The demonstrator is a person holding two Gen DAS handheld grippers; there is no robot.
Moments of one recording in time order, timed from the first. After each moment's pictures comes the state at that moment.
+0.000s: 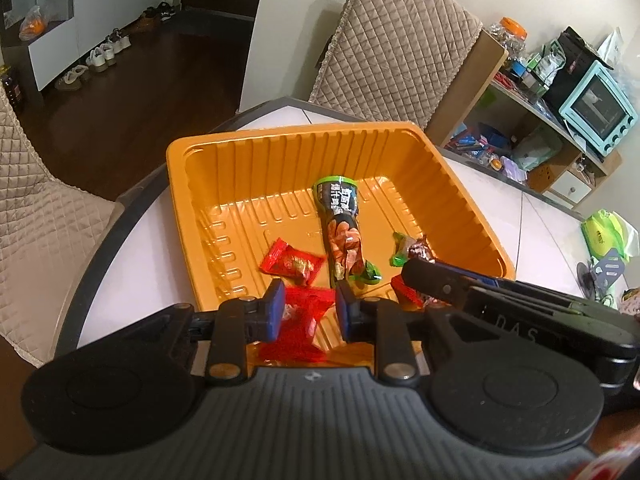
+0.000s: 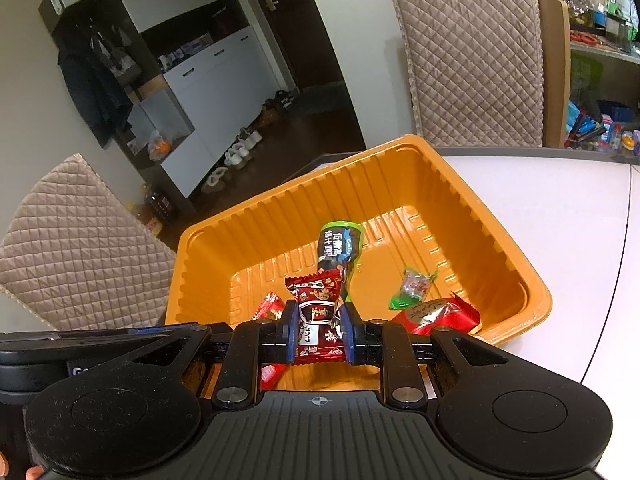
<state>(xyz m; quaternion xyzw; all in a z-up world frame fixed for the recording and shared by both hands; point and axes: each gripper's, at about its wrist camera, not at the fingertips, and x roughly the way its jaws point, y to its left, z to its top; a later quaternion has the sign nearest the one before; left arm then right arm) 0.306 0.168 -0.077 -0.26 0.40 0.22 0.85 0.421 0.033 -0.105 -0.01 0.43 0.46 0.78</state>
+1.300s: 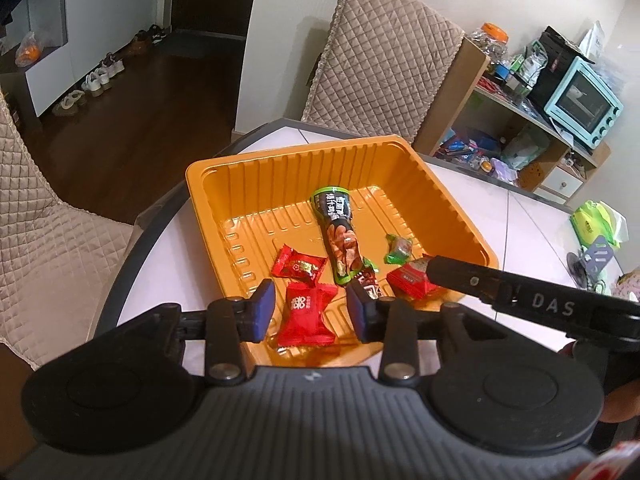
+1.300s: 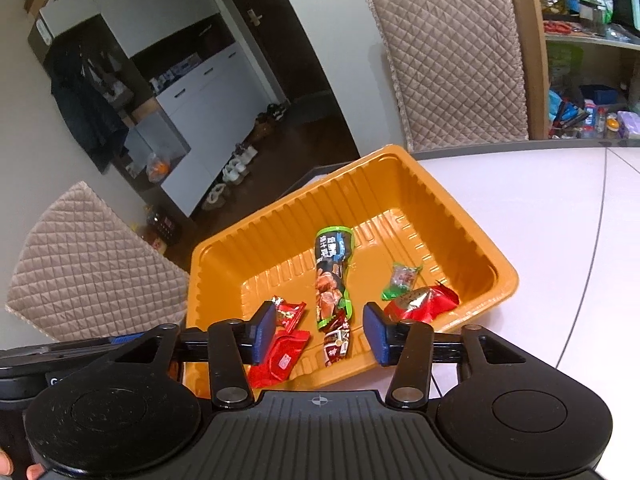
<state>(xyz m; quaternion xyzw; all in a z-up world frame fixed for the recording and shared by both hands) 0.275 0.157 -0.049 -0.23 0.38 0.21 0.87 0.406 -0.008 -0.076 0.04 0.43 0.45 0.78</state>
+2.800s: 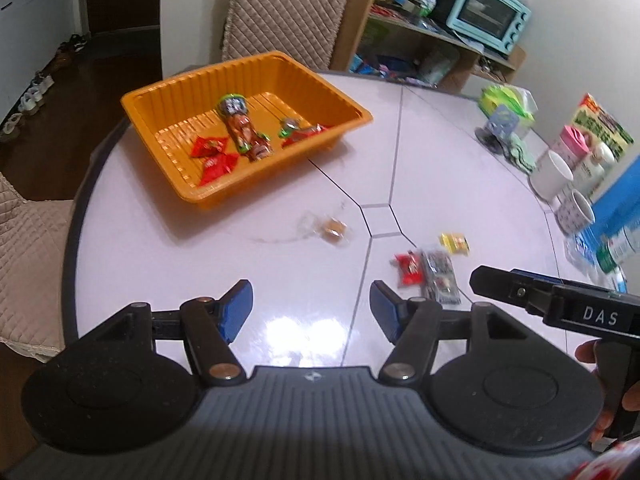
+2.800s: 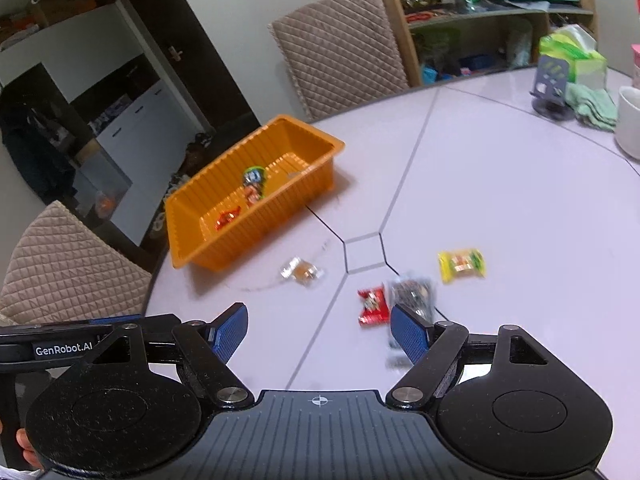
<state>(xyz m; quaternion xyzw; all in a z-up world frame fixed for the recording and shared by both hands) 0.176 0.034 -0.037 -0.16 0.44 0.09 0.88 0.260 -0.196 -0.053 0.08 0.44 0.33 0.83</state>
